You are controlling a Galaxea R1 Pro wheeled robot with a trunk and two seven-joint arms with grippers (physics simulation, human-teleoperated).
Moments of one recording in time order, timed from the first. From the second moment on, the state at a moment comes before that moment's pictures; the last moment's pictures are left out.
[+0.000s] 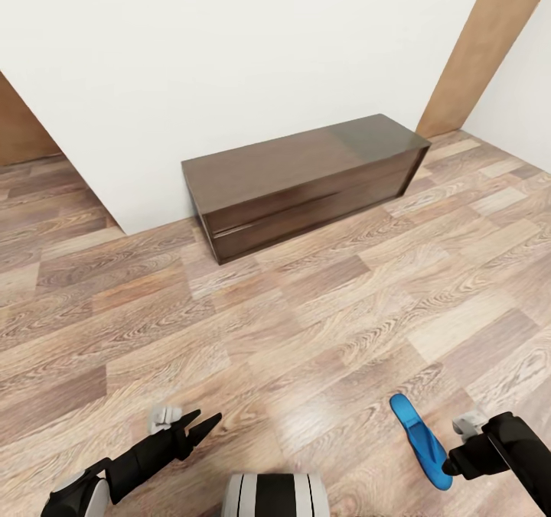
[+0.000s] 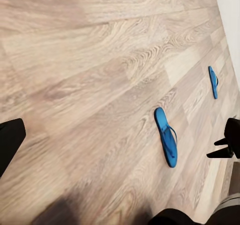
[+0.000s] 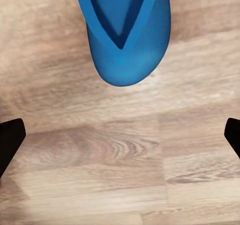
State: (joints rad) left arm -0.08 -0.02 0.26 -1.38 0.21 0.50 -0.90; right arm -0.44 -0.44 0.05 -0.79 0.30 0.78 0.62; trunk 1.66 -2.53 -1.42
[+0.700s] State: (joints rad) left arm -0.08 -0.01 0.26 -1.57 0.23 0.53 -0.97; right arm -0.44 -0.43 0.05 -0.80 0.31 0.78 0.62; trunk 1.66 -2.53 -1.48
